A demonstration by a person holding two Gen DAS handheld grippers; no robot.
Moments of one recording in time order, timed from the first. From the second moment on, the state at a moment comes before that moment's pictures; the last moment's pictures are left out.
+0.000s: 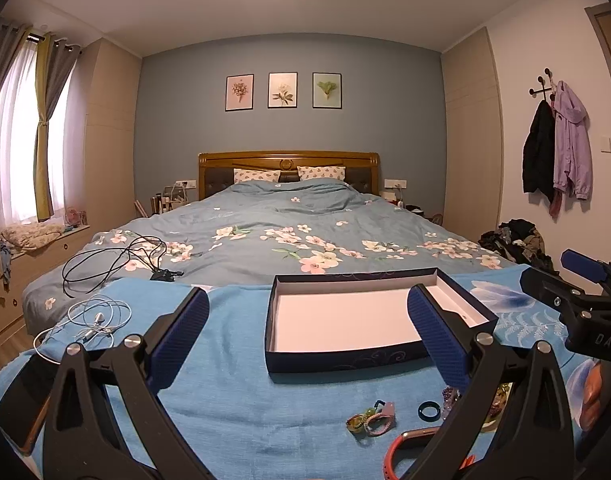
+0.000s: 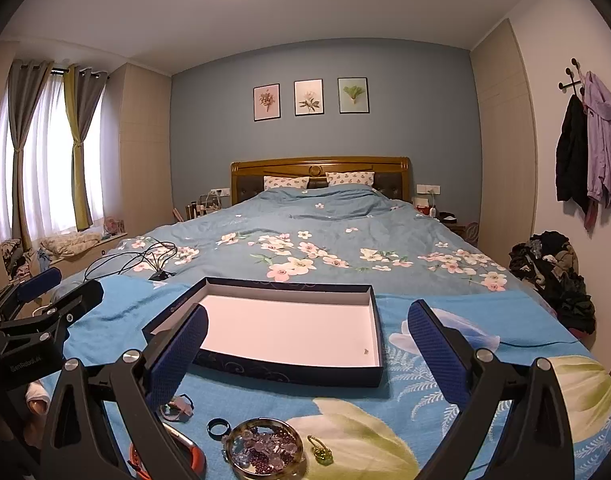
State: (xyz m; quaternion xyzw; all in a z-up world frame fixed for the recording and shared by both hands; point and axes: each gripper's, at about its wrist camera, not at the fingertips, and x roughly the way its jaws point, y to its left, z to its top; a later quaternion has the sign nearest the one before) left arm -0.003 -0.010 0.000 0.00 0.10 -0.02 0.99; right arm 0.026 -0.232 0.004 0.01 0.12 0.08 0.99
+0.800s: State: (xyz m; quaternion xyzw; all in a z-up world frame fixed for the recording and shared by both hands) left arm -0.002 -0.010 -0.002 0.00 0.10 -0.02 0.99; right arm 0.026 -0.232 0.002 0.01 0.12 0.08 0.99
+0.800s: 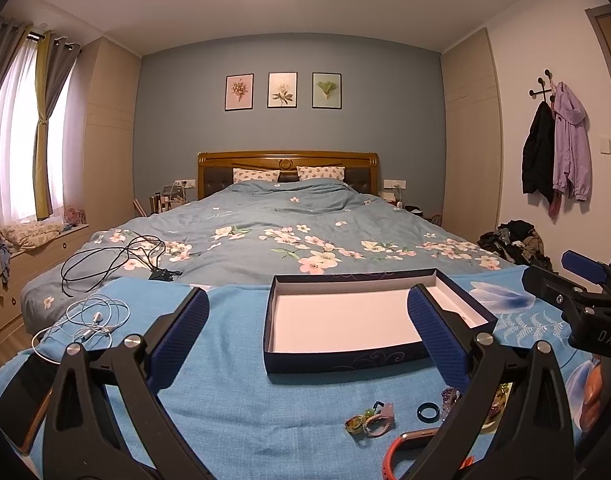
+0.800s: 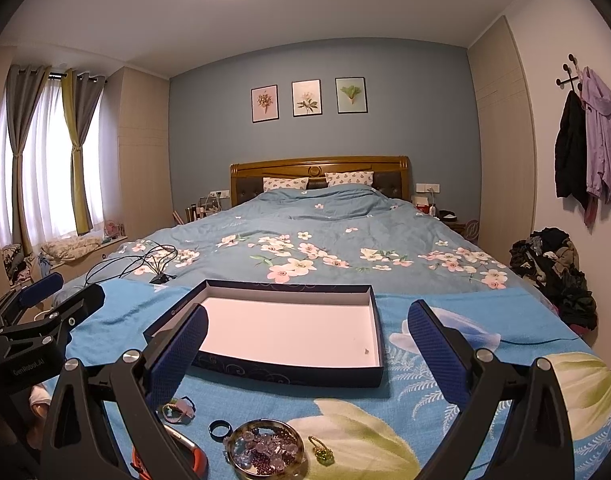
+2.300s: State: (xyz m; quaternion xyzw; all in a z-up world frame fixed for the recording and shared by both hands) left arm 0.000 -0.008 0.001 0.00 0.10 -0.02 0.99; right arm 0.022 -0.235 0.006 0.02 0.12 0.08 0.99
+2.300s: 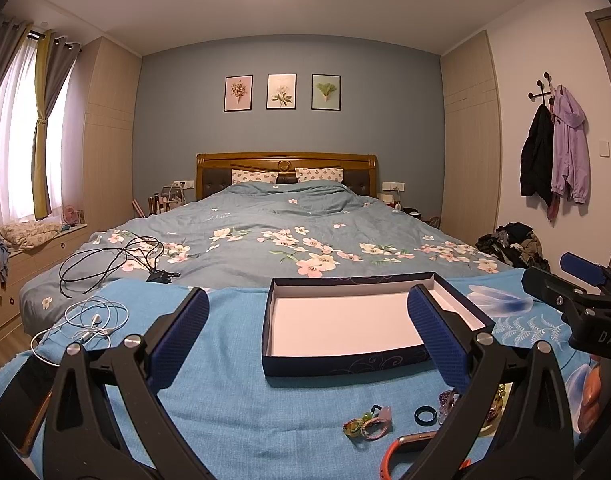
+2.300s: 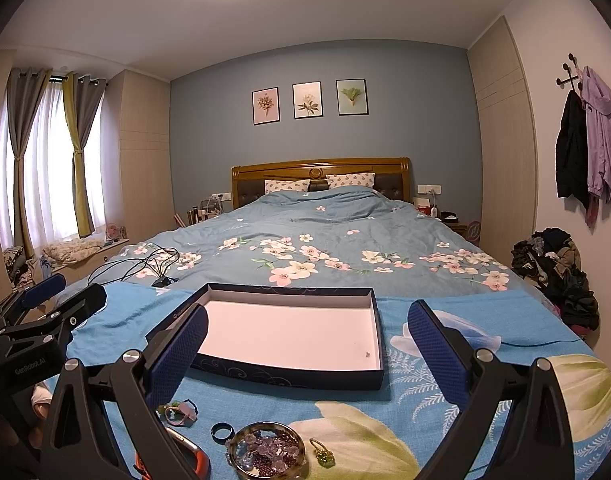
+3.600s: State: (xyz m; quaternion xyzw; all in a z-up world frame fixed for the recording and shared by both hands) left arm 0.016 -0.009 -0.013 0.01 0.15 -0.06 0.99; right arm 0.033 -0.246 -0.008 0.01 0.18 0.09 0.98
